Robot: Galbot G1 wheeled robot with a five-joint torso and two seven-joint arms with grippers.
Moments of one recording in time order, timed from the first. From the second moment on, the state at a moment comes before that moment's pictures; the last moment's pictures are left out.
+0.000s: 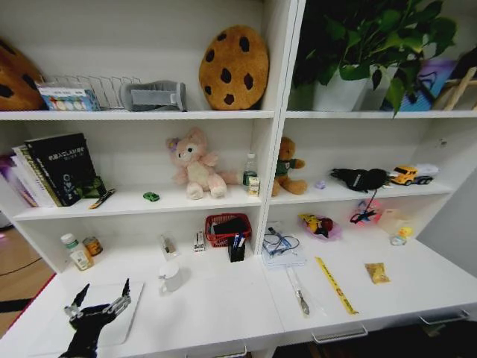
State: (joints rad) left arm 2.01 -1.56 -0.94 -2.41 -0.19 0.04 0.04; right arm -1.88 1.18 0.66 1.22 0.21 0.79 -0.42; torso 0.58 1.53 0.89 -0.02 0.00
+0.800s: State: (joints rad) left arm 2.01 -1.56 -0.94 -2.41 -0.19 0.04 0.04; right arm -1.28 1.31 0.65 0.56 0.19 0.80 -0.44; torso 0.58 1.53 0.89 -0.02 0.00
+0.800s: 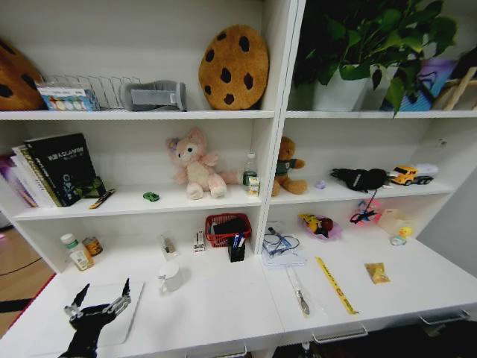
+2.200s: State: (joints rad) left arm 2.01 -1.56 -0.94 -2.41 -0.19 0.04 0.04; right arm -2.08 1.18 0.68 1.32 0.27 0.68 -0.03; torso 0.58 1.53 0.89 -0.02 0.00
